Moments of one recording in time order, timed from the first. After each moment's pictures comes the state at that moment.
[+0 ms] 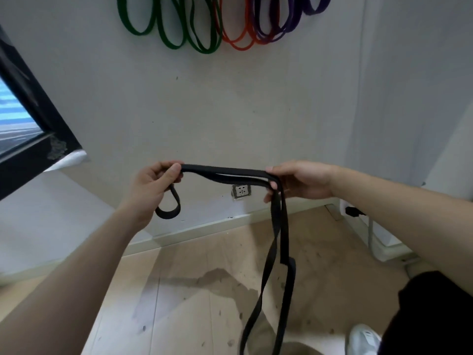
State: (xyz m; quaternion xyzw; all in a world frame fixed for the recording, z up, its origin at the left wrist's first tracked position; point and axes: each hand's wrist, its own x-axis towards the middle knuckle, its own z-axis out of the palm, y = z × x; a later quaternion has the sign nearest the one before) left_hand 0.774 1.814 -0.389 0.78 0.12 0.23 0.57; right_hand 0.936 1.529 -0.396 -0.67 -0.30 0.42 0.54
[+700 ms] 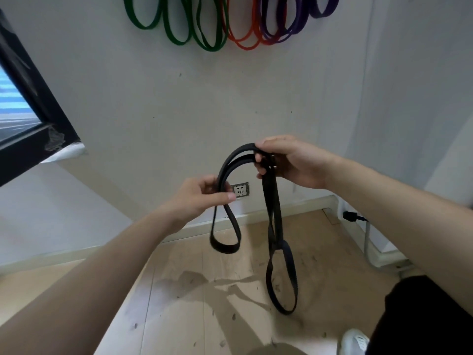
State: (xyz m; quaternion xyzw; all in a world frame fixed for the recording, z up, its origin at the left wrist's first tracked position) left_hand 0.789 1.756 -0.401 0.81 0.04 0.04 0.59; right_hand 0.910 1.547 -0.351 -0.64 -0.36 0.30 0.61
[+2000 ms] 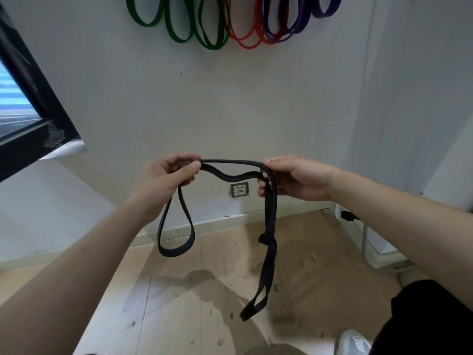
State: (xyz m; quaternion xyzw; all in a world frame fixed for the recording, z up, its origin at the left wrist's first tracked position) left_hand 0.779 1.789 -0.383 0.76 0.09 0.21 0.60; right_hand 0.920 1.536 -0.381 -0.61 -0.28 0.42 0.61
